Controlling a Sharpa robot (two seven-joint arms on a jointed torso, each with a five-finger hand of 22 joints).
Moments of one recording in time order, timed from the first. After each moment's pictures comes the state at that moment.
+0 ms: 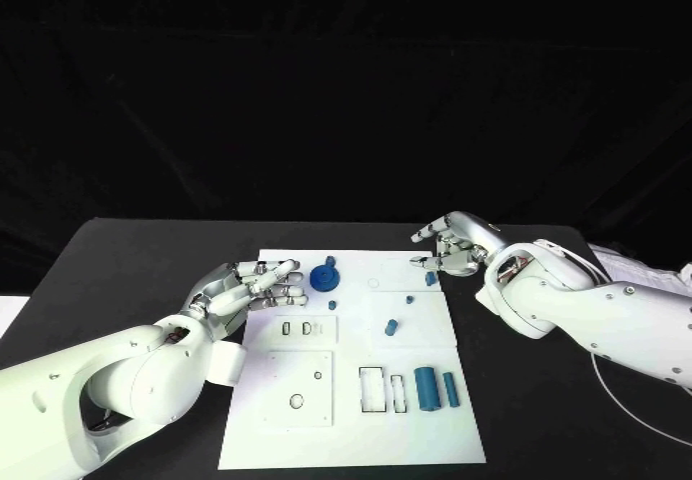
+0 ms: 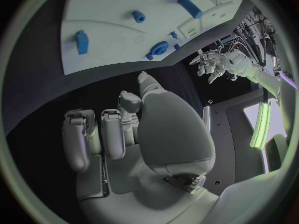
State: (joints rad) left arm 1.16 -0.90 -0.04 1.73 0.03 -0.32 0.34; left_hand 1.44 -0.03 0.04 0.19 0.09 1.00 0.20 0.08 0.07 1.09 0.15 0.07 0.07 1.14 0.11 0.15 0.19 0.17 0.99 0.21 0.28 0.10; right arm 1.04 -1.02 0.20 1.60 -1.39 -0.48 -0.16; right_hand 1.43 -0.12 0.08 0.22 0.26 0.99 0.13 0.07 0.07 1.37 0.04 0.90 1.10 1.46 -0.02 1.46 1.31 0.04 1.47 0.09 1.53 1.31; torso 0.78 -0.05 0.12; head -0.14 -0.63
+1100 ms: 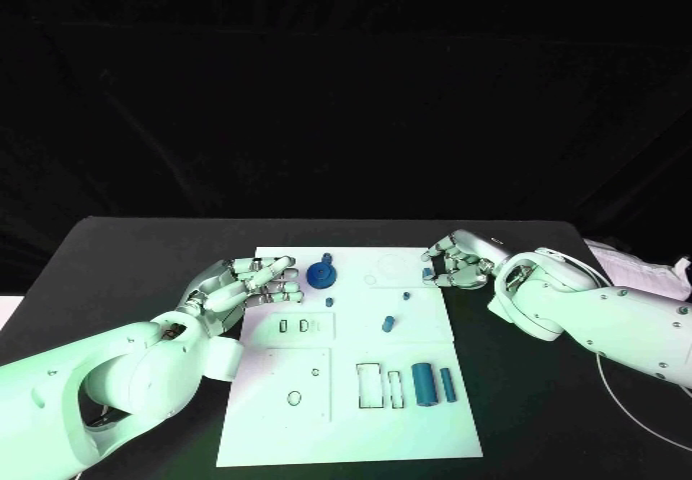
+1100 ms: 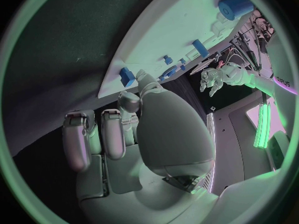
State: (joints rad) left arm 1.16 -0.89 -0.04 1.71 0.03 -0.32 0.35; left_hand 1.45 -0.03 0.05 0.18 0.09 1.00 0.20 0.08 0.07 1.09 0.15 0.07 0.07 1.14 0.11 0.15 0.19 0.17 0.99 0.21 0.28 0.10; right arm 0.99 -1.01 0.20 1.45 -1.37 -0.36 -0.01; right_hand 1.45 -0.12 0.09 0.21 0.25 0.99 0.14 0.07 0.07 1.37 0.05 0.90 1.10 1.46 -0.02 1.46 1.31 0.04 1.47 0.09 1.53 1.31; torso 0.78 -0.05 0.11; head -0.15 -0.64
